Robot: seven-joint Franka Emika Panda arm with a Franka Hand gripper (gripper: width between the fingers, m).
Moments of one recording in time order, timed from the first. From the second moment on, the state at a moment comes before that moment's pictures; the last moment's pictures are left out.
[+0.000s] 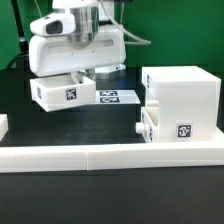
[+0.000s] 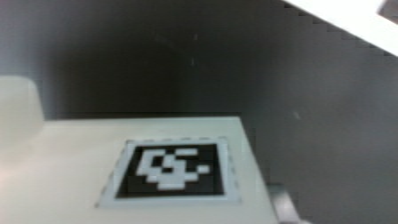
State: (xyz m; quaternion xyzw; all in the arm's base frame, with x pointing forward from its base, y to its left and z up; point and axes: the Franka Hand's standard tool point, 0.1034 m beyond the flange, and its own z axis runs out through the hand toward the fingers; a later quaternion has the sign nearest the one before) arm 0.417 -0.057 0.058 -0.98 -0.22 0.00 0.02
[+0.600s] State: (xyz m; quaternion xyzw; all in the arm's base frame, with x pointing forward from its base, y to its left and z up) arm 0.432 -0.066 0.045 -0.88 -0.47 -0.02 0.00
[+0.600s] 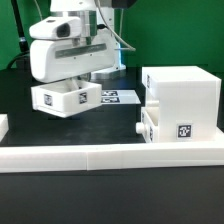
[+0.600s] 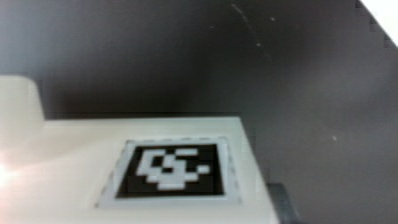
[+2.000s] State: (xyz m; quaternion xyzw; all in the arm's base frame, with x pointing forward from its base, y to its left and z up) arm 0.498 -0.053 0.065 -0.72 -0.69 0.02 0.01
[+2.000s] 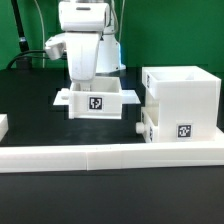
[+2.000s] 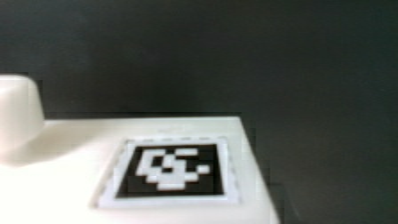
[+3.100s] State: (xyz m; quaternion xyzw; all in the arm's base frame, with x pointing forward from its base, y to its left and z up) arm 0.518 -0.025 0.067 -0.72 -0.70 0.00 -0.01
